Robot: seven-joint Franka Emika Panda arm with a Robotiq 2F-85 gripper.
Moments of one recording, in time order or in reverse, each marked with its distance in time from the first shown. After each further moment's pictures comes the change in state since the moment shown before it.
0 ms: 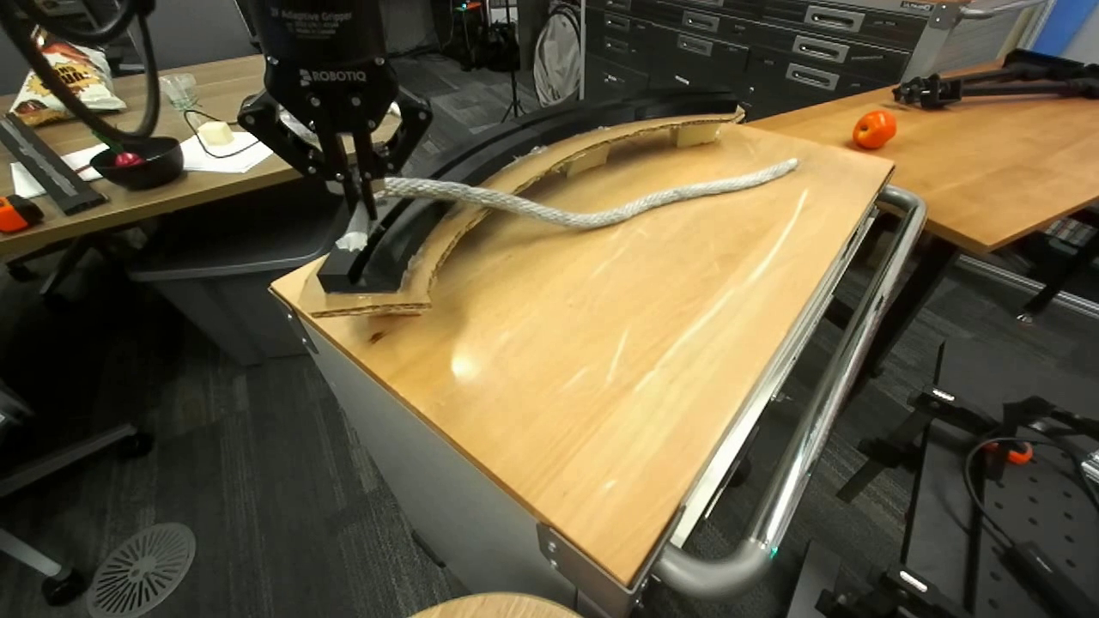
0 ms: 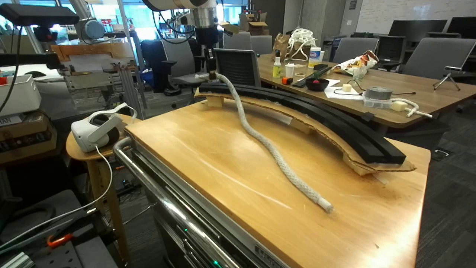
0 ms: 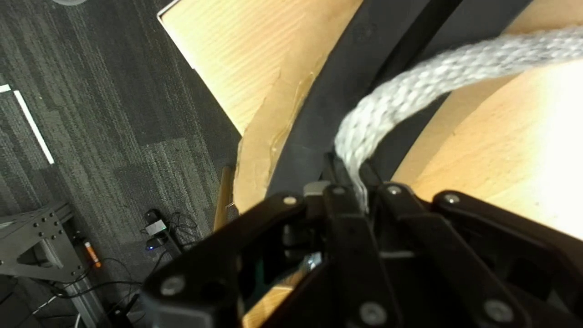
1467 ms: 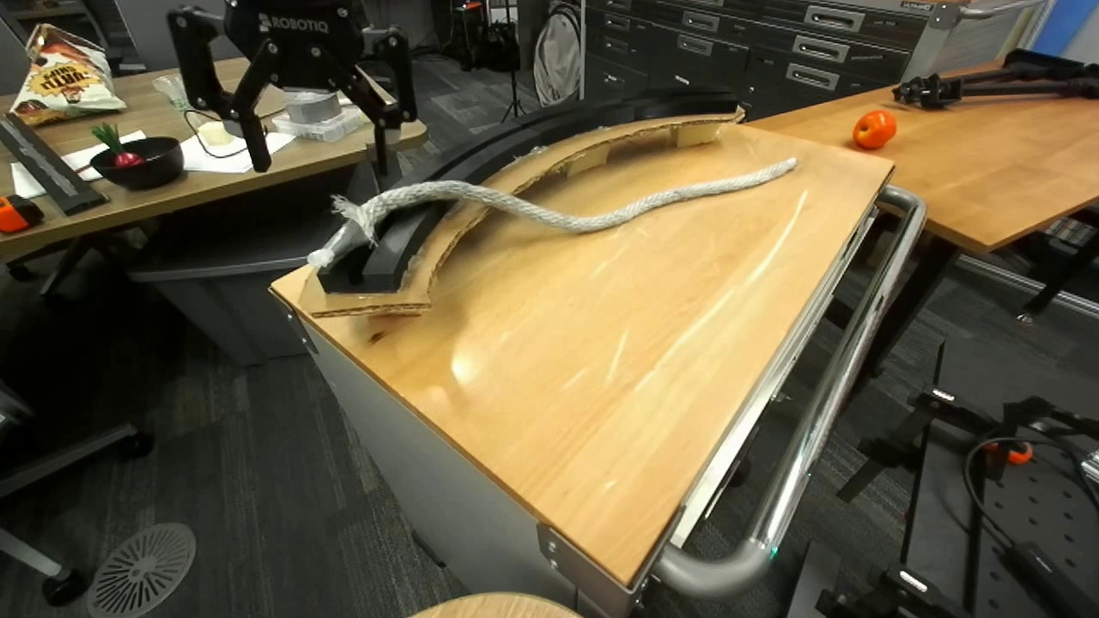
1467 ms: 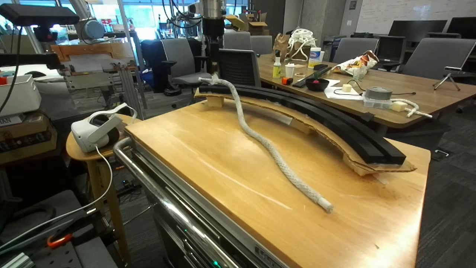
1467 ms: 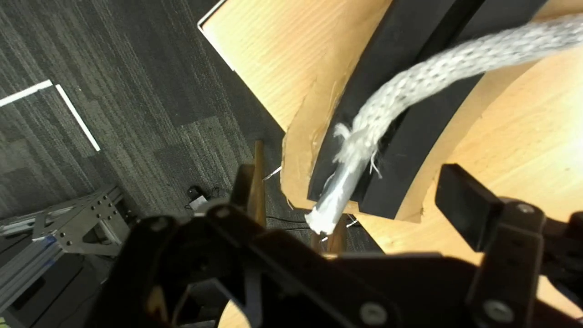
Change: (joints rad) arm -0.004 0.083 -0.008 0.208 0.120 -0.142 0.023
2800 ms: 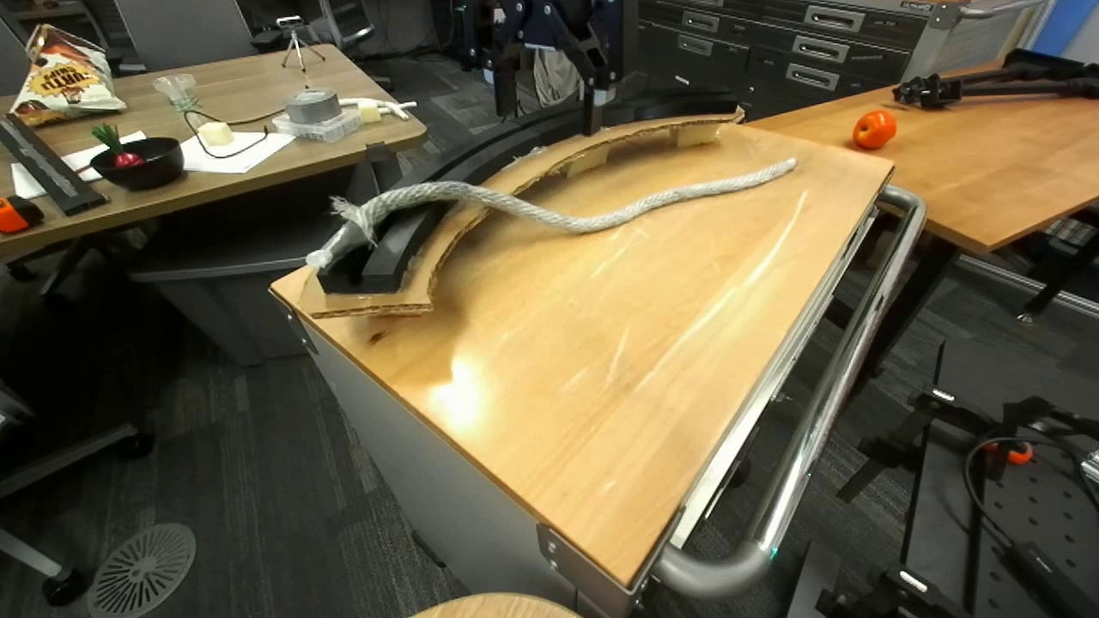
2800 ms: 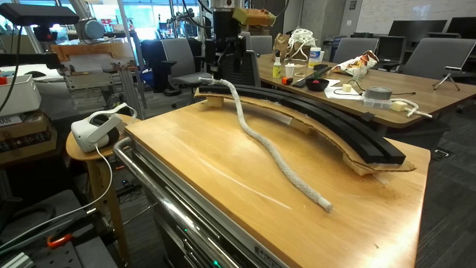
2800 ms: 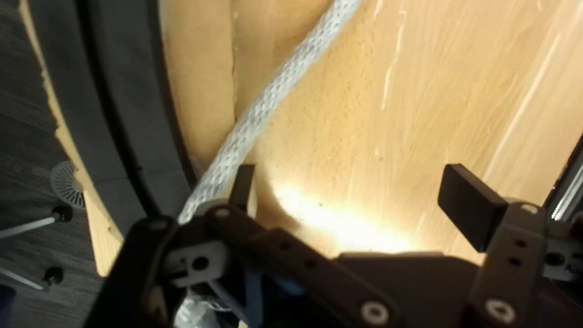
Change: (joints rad) arm -0.103 -0.373 -0.141 -0.511 0.045 0.043 0.561
